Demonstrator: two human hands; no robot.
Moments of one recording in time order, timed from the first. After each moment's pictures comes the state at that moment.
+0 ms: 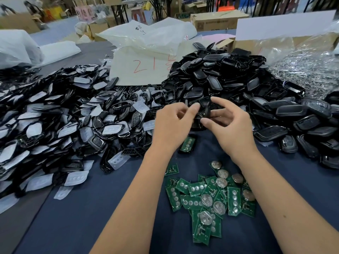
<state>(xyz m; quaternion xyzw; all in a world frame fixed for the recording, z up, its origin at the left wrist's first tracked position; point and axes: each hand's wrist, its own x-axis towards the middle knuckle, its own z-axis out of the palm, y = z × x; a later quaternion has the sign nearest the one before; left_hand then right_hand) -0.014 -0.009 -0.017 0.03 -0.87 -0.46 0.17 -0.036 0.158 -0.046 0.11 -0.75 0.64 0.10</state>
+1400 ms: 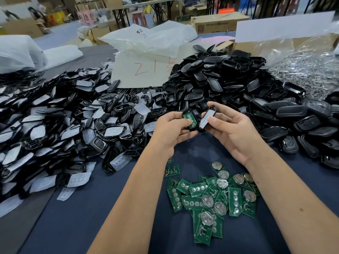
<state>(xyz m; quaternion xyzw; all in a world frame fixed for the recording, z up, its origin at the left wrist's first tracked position) -0.016 -0.009 -0.019 0.19 -0.62 -0.76 -0.02 -0.038 0.163 -0.040 0.09 -0.48 0.87 -0.12</state>
